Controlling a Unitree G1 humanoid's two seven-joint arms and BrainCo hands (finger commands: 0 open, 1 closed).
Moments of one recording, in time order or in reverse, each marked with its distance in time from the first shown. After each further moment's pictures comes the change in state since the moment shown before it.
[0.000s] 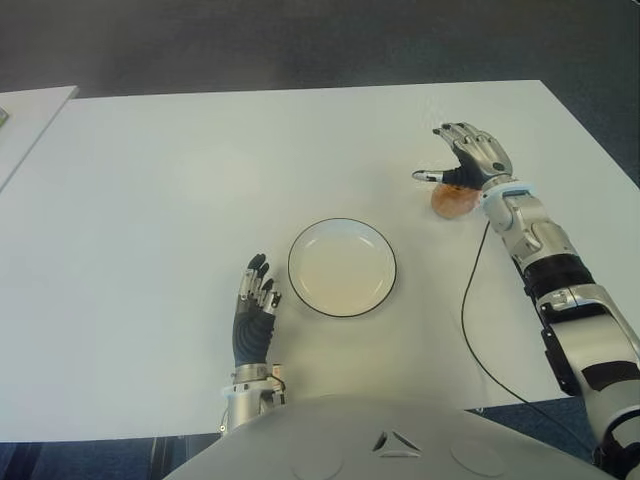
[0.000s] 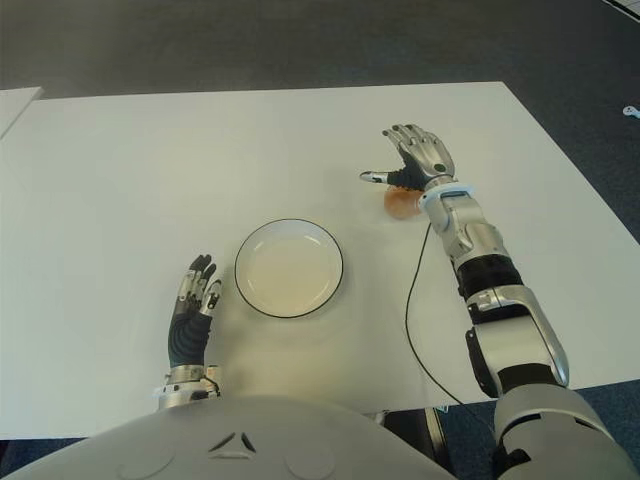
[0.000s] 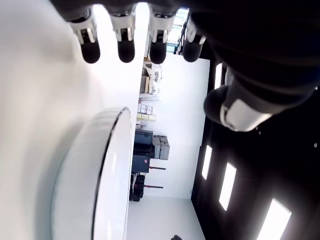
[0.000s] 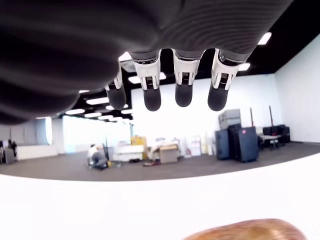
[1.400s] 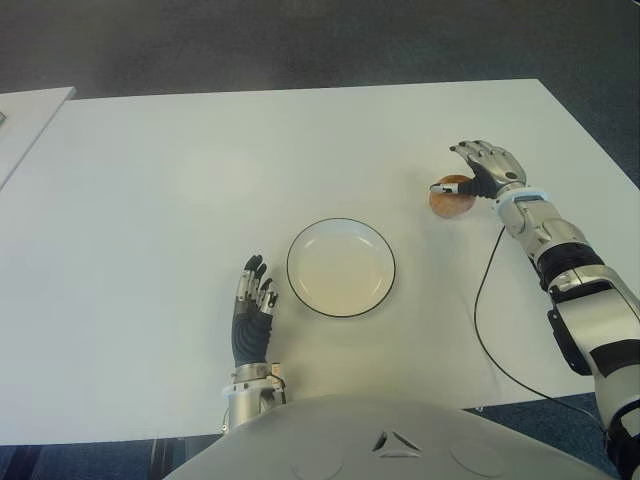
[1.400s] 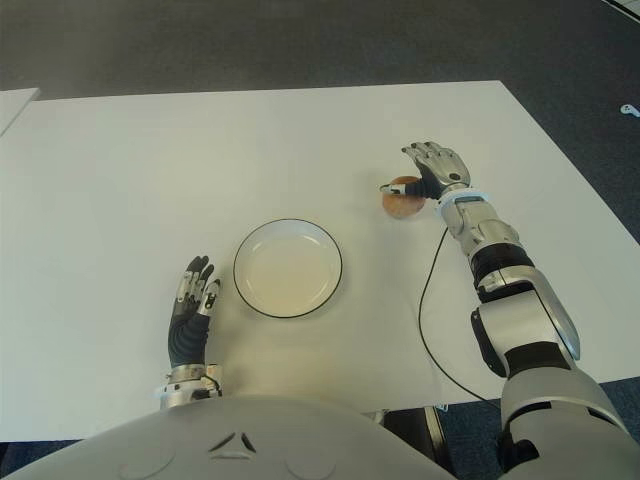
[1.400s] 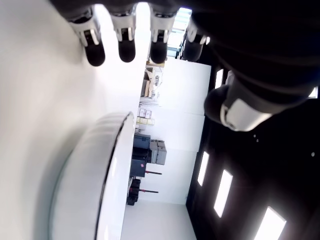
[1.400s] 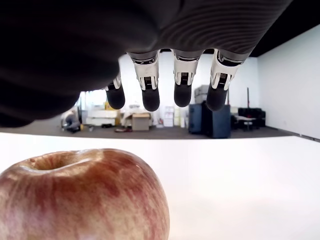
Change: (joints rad) left arm -0.043 -0.028 0.022 0.088 -0.026 -0.064 -0.001; right arm -0.124 -0.038 0.139 0.351 0.030 -0.064 -0.081
